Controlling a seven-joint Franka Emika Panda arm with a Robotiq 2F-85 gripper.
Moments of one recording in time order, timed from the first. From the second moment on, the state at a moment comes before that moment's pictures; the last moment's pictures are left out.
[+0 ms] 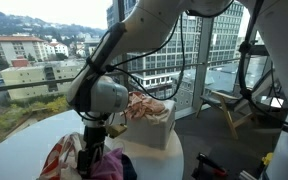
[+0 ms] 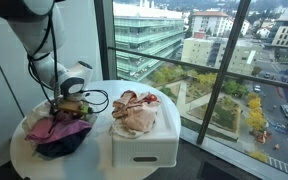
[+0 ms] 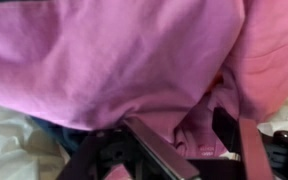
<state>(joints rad) -0.11 0.55 0.45 -2.14 0.40 2.50 -0.69</state>
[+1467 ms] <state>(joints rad) -0.07 0.34 0.27 -2.42 0.70 2.54 -0.82</state>
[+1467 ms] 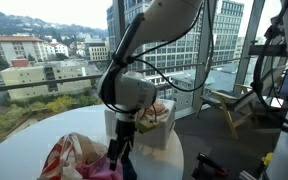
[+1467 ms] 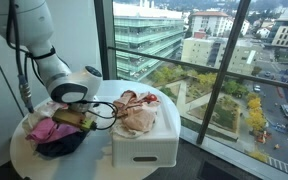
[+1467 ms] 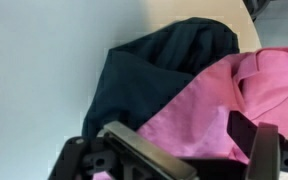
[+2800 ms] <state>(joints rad) -0.06 0.41 0.31 -2.50 0.78 2.85 -0.94</state>
